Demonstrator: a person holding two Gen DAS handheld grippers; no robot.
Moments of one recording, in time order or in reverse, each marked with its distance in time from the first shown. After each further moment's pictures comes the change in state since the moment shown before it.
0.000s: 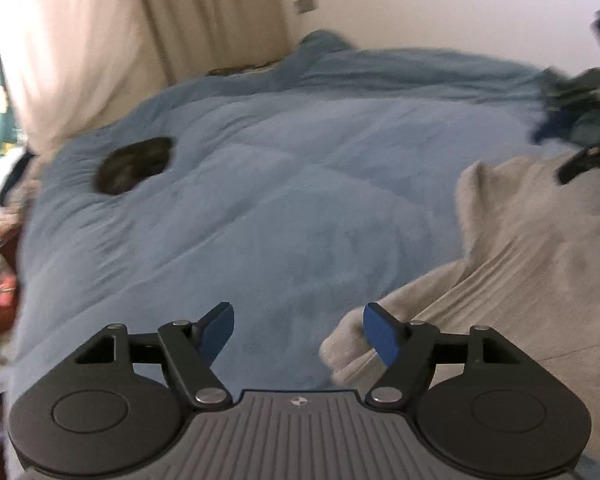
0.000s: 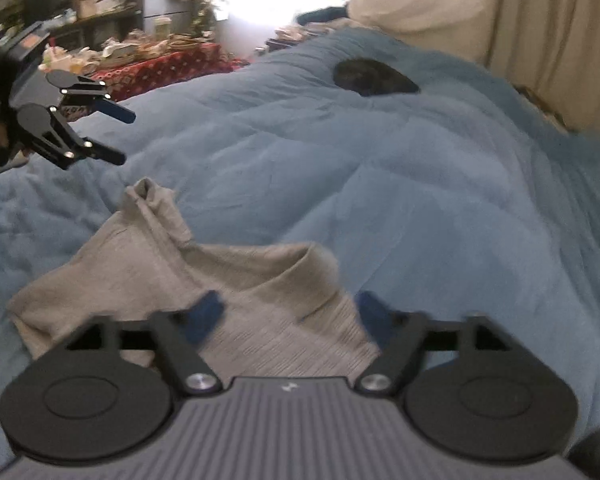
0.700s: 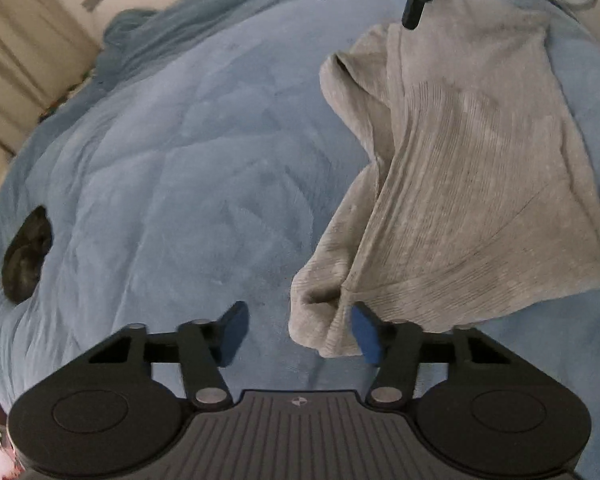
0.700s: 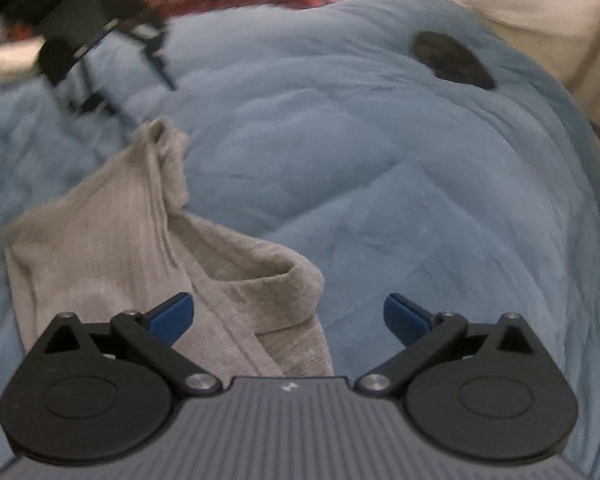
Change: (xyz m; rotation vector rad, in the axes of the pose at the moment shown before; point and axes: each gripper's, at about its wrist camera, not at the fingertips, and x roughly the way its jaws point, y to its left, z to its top) left arm 0.041 -0.028 0.019 0.635 0.252 -0.235; right arm 0.039 -0.014 0.052 -0.314 0.246 0.124
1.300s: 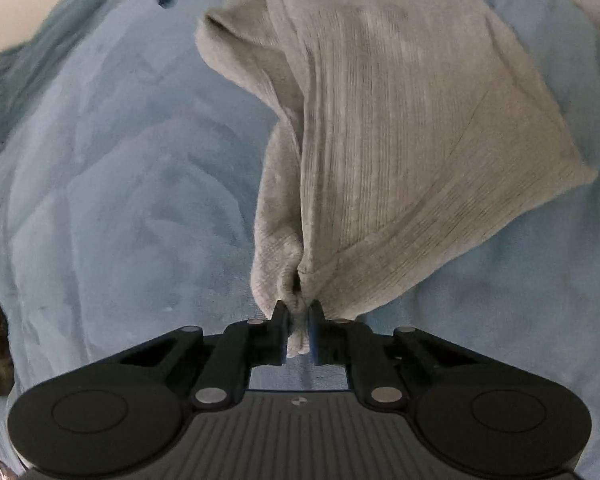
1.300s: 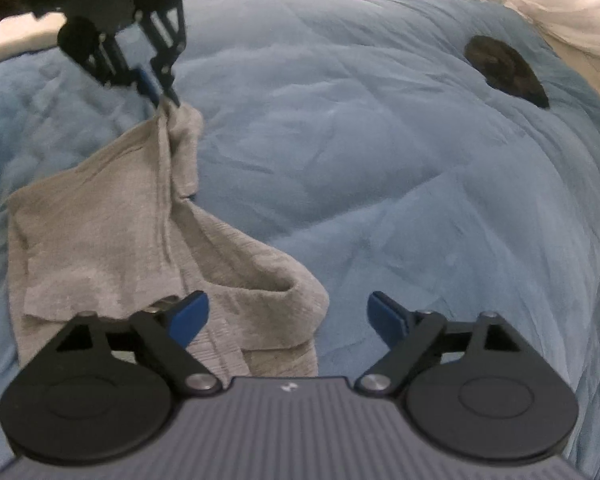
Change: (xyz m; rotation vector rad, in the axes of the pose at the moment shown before) left arm 0.004 -0.018 0.010 0.333 0.106 -0.124; right arm 0.023 -0.014 0.016 -0.120 0.039 0.113
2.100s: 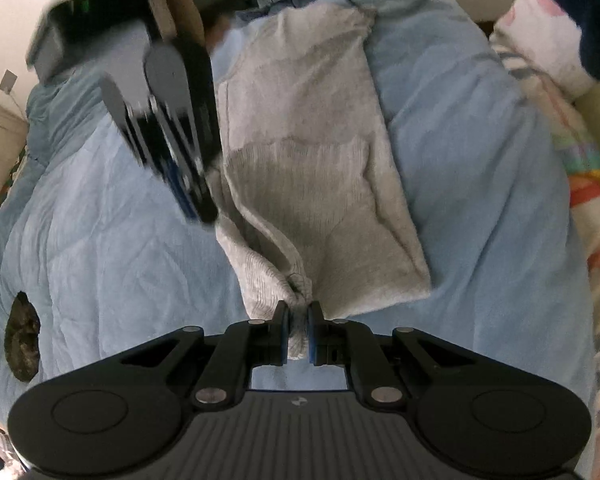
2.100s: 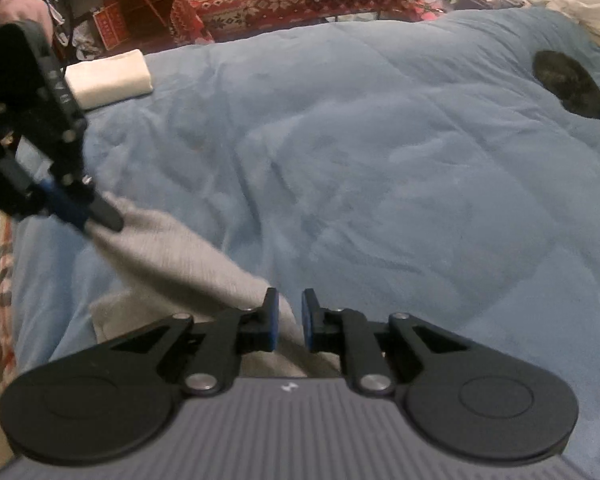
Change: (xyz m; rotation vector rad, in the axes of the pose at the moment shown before) left arm -0.086 -0.097 0.051 -0.075 -0.087 0.078; right arm 0.038 0.066 0.079 0.070 -0.089 0.222
